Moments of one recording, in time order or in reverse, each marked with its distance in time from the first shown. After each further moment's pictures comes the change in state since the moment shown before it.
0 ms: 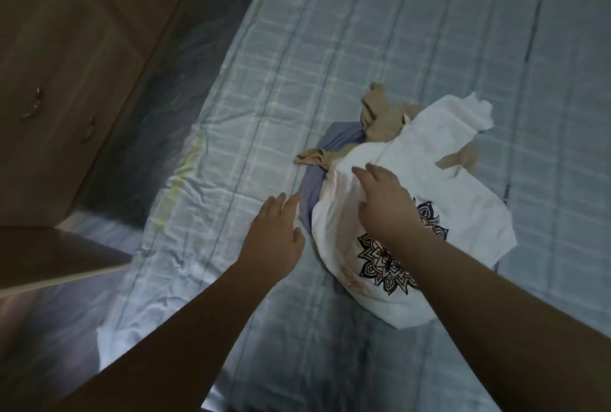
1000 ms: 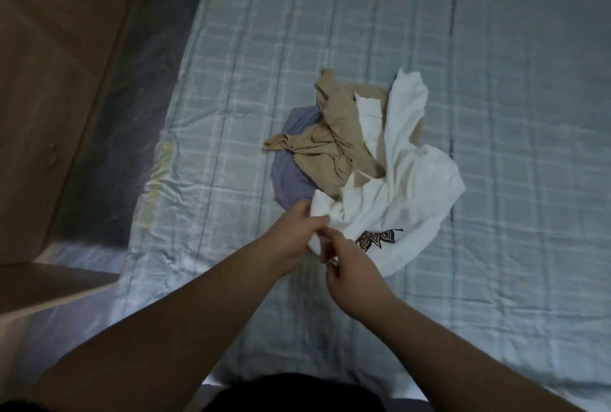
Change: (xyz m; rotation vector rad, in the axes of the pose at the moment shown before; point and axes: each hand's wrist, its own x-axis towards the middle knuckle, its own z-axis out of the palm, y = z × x) left_hand -0.043 0.088 -0.009 -1.287 -0.485 -0.378; right_hand -0.185 -0.057 0.025 0.597 0.046 0.055
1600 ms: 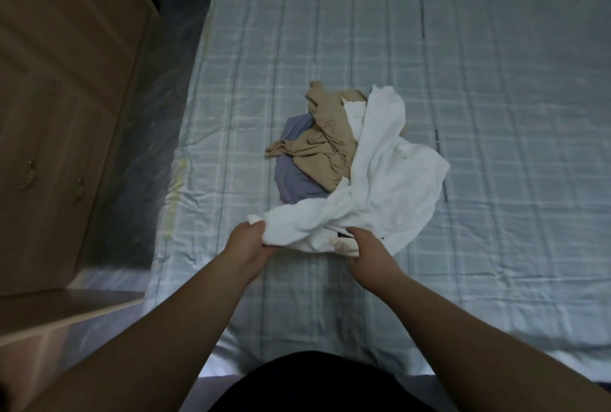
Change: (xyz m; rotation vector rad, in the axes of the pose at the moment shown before) left_hand -0.059 -0.015 -0.055 -0.298 0.341 0.051; right_hand -0.030 0.044 0.006 -0.048 0.005 0.268
